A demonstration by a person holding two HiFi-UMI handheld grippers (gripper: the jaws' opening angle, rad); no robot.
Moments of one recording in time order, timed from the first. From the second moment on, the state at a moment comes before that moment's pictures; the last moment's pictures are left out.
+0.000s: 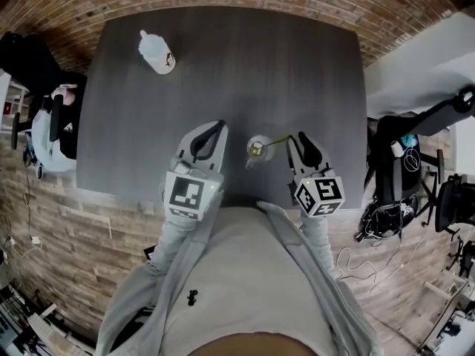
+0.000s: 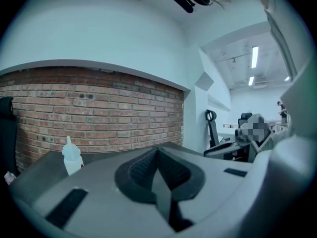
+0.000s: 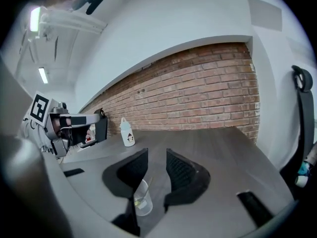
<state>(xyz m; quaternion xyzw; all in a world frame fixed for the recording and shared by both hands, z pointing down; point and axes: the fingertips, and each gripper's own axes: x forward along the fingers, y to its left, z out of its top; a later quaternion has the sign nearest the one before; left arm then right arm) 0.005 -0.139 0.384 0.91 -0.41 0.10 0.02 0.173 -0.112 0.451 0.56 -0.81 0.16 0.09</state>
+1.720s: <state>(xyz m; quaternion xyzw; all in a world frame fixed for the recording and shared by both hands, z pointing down) -0.022 -0.140 0.362 0.88 -0.46 0.09 0.01 0.171 -0.108 0.344 0.54 -0.84 0.02 0.02</state>
